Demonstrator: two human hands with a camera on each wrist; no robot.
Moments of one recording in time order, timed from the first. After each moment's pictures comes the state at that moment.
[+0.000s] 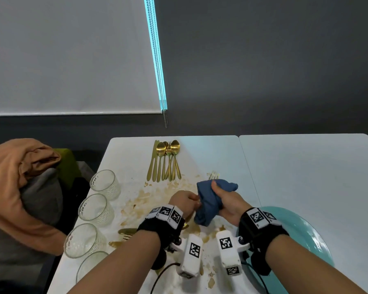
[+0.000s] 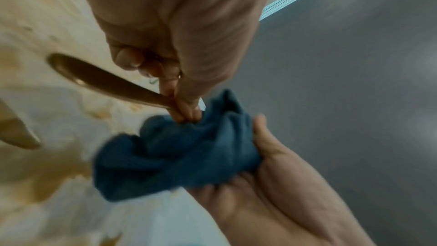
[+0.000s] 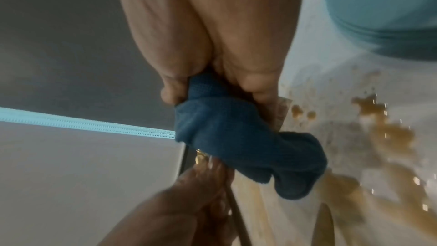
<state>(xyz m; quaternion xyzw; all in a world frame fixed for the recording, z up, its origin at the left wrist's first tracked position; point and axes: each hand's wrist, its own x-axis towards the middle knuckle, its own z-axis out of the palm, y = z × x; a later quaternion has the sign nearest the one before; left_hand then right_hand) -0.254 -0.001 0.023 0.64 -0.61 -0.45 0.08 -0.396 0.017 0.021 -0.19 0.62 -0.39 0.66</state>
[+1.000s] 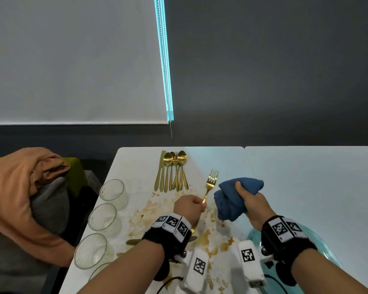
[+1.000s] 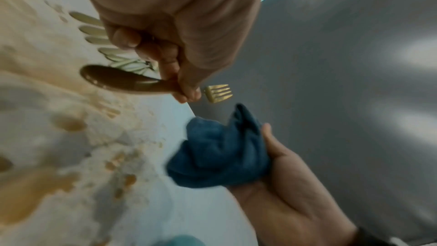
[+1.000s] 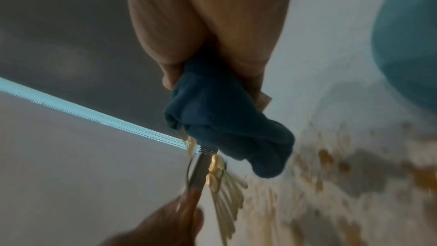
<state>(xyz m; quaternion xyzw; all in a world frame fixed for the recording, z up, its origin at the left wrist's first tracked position) -0.244 0.001 0.049 0.67 -0.57 -0.45 0.16 -0.417 0.017 0.052 -0.26 0.67 -0.44 0.54</state>
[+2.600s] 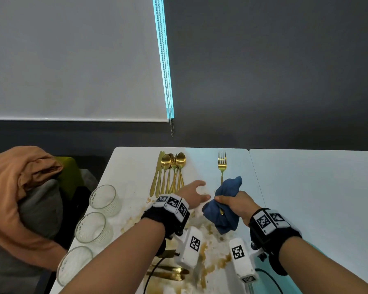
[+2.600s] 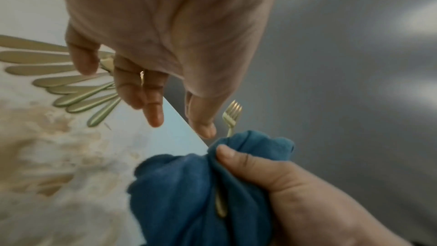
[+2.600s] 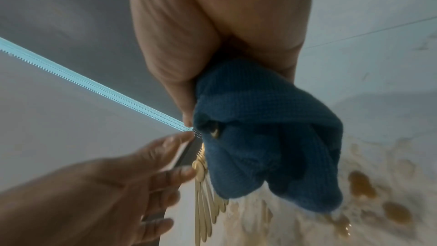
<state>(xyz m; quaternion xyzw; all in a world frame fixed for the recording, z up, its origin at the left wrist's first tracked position) -0.262 -0.075 0.055 0.62 -0.65 -0.44 0.01 -0.419 -0.048 0.030 -0.38 0.73 -0.22 0.52</state>
